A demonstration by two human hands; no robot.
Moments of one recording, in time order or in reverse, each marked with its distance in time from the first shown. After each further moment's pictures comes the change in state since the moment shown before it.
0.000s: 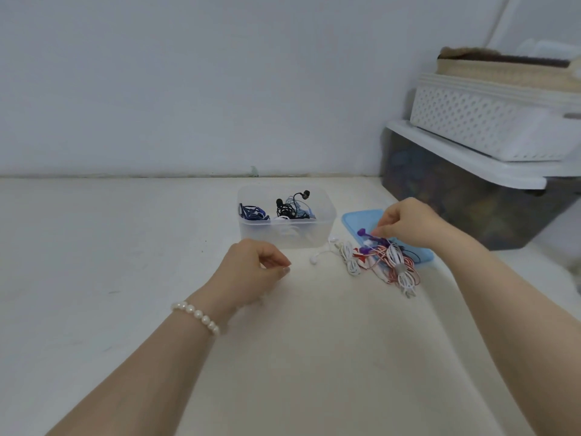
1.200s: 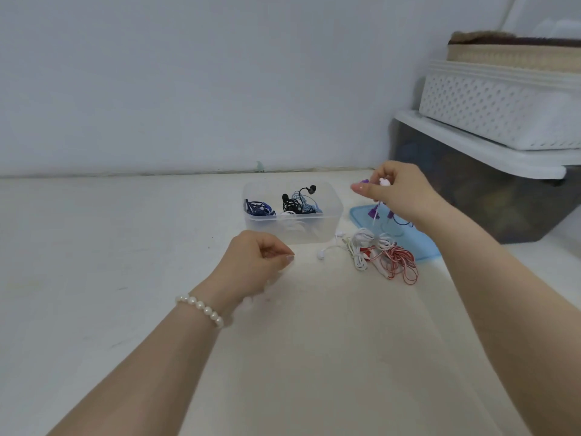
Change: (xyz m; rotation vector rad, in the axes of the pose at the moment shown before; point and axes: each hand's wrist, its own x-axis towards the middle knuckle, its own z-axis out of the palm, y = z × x) left_hand 0.002 0.001 -0.005 -0.088 0.005 -0.019; right_hand -0.011 -0.049 -0.004 0.408 0.183 -0.168
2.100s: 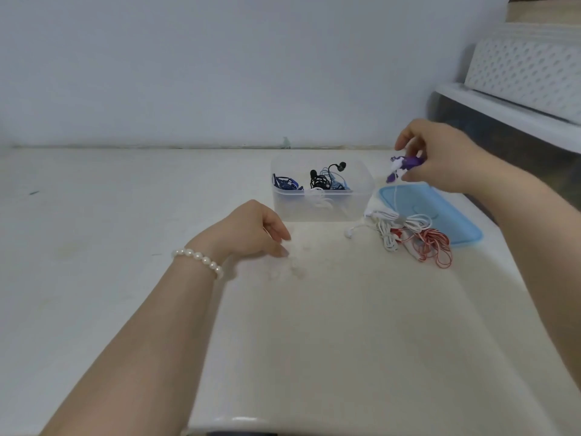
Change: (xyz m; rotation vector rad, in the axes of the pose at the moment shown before) left_hand 0.007 -0.003 -0.046 0.328 -0.232 -0.081; right_hand 0.005 -0.020 -0.009 -0.448 -0.168 -0.194
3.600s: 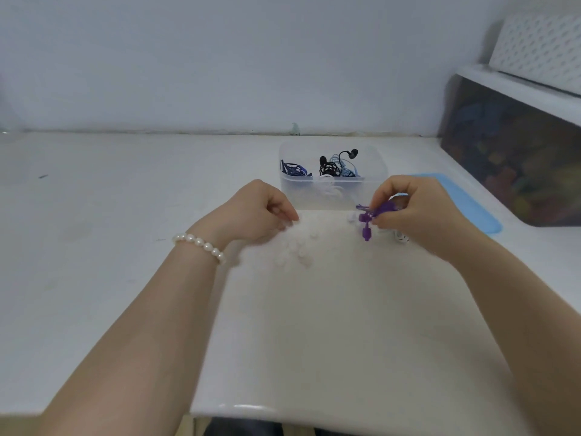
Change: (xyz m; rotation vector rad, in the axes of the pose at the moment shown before) left_hand 0.002 -0.002 -0.002 -0.054 0.092 0.081; right_hand -0.056 -0.021 0.065 0.564 -0.063 0.104
